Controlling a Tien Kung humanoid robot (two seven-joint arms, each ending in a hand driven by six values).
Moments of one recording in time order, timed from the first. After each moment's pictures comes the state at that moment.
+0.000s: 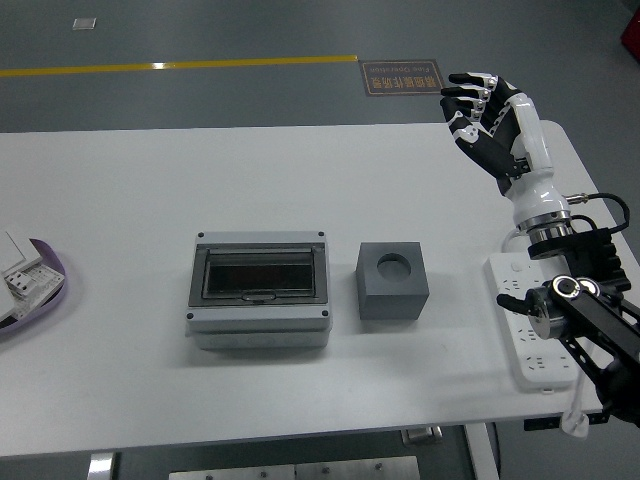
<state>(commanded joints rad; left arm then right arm) 0.03 0.23 -0.11 -0.23 0.10 0.21 0.04 0.32 -0.42 1.00 1.54 -0.95 -0.44 0.35</state>
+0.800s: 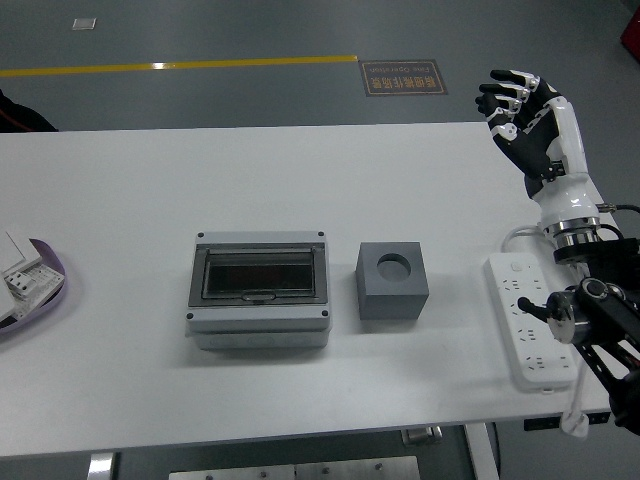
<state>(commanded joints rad) 0.03 0.25 -0.11 -0.23 0.10 0.21 0.04 0.24 -0.43 1.09 1.54 -0.84 -0.40 0.42</state>
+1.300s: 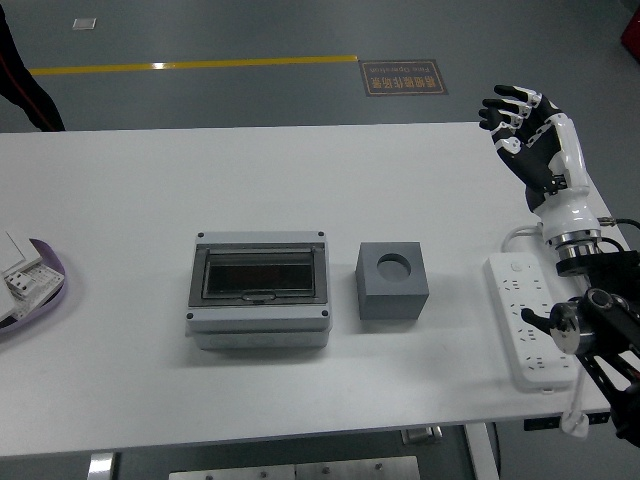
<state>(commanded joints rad) 0.05 0.24 -0.11 -0.23 0.10 0.21 0.04 0.20 -0.43 1.12 1.54 -0.85 -0.37 0.40</state>
